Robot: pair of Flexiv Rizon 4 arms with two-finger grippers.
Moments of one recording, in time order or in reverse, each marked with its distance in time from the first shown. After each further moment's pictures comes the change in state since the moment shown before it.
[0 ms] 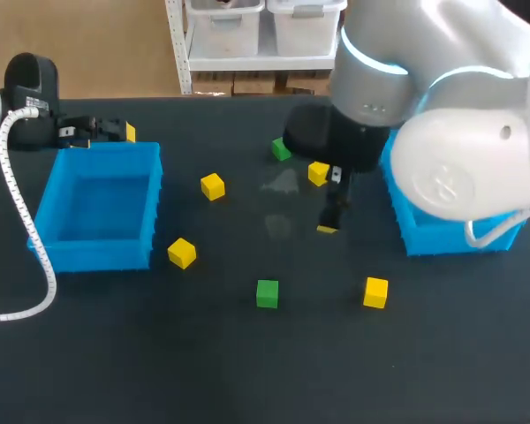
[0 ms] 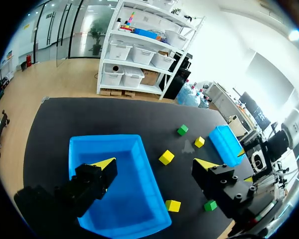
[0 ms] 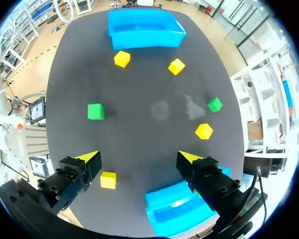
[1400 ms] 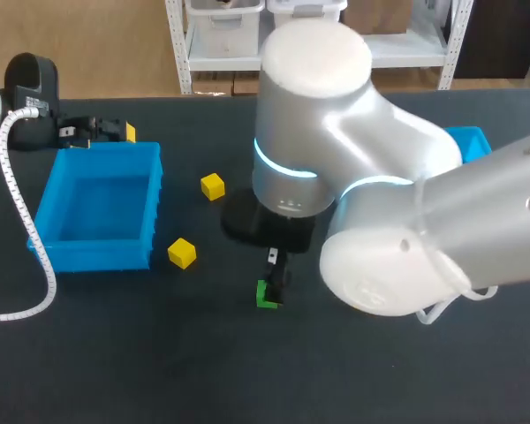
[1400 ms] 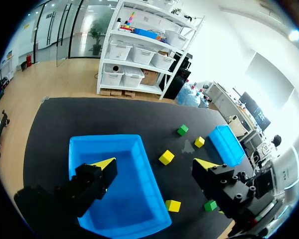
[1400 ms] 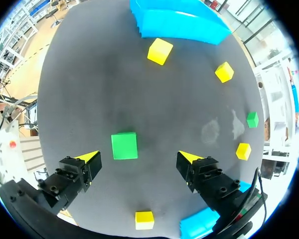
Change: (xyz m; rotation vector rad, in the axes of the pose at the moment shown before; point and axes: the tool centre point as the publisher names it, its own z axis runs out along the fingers) left arm 0.000 0.000 0.000 0.000 0.000 0.000; right arm -0.044 0.073 0.091 -0.016 0.067 -0.008
